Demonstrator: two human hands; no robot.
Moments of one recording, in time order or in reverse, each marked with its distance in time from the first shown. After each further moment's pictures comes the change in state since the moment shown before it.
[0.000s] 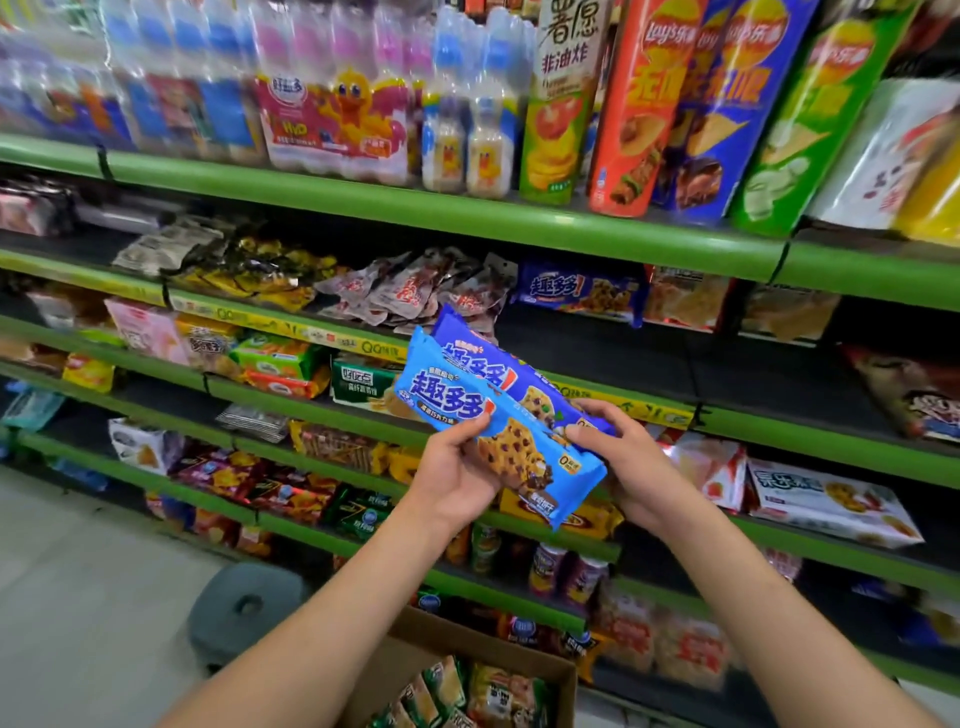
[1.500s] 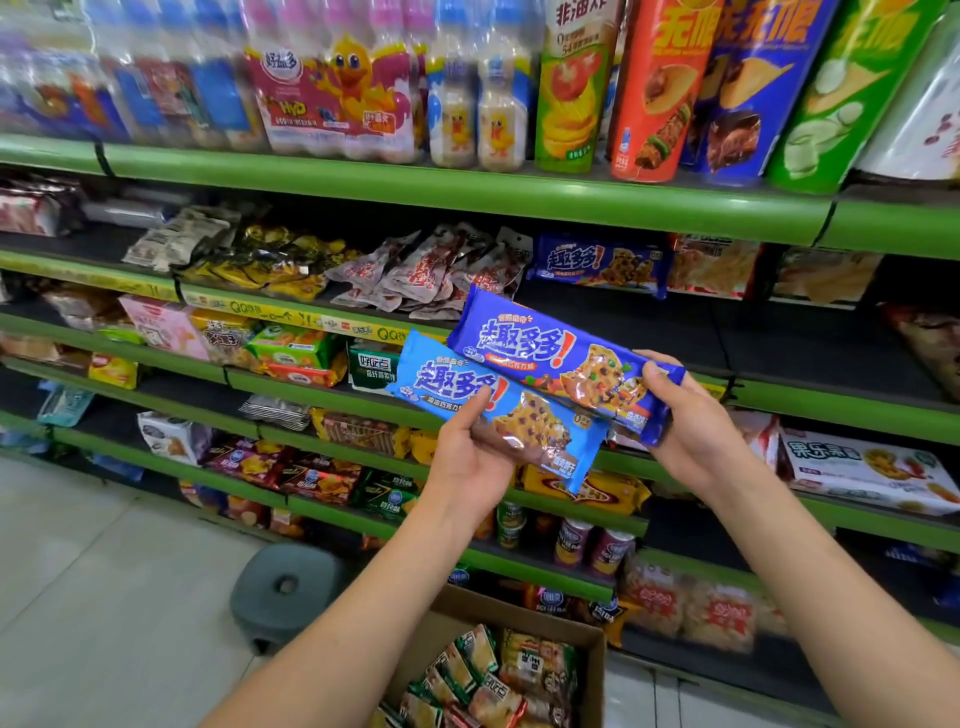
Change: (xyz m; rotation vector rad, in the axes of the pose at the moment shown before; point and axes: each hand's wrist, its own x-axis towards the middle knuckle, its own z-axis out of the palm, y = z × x) left_hand 0.004 0.008 -0.003 -0.095 0.270 0.031; right_hand 0.008 -0.019 -0.009 0.244 0.105 -0.095
